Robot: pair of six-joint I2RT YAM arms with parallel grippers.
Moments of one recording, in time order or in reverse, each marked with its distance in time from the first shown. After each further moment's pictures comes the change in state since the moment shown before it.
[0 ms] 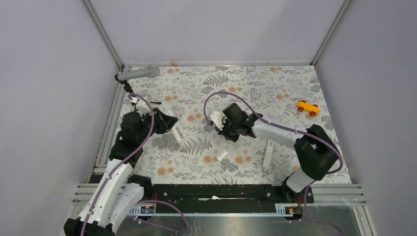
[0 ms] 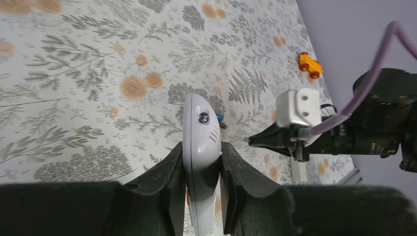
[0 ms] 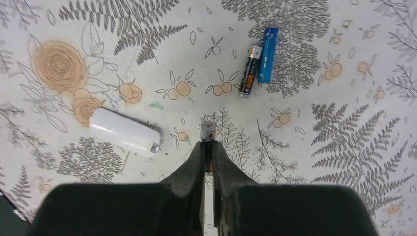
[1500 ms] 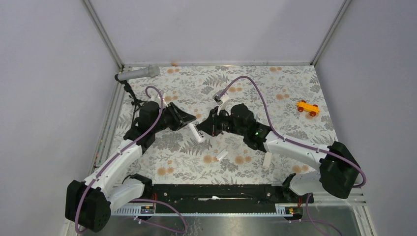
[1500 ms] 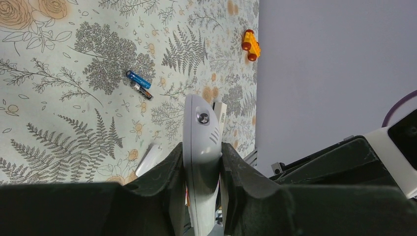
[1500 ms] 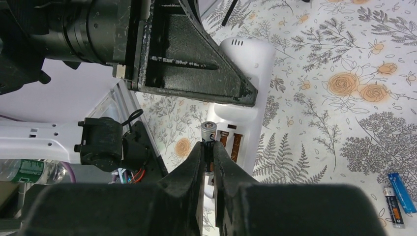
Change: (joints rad) left arm -0.153 0.325 0.065 0.150 0.103 -0.479; right arm 0.134 -0.285 -0.155 0.707 -0.079 0.949
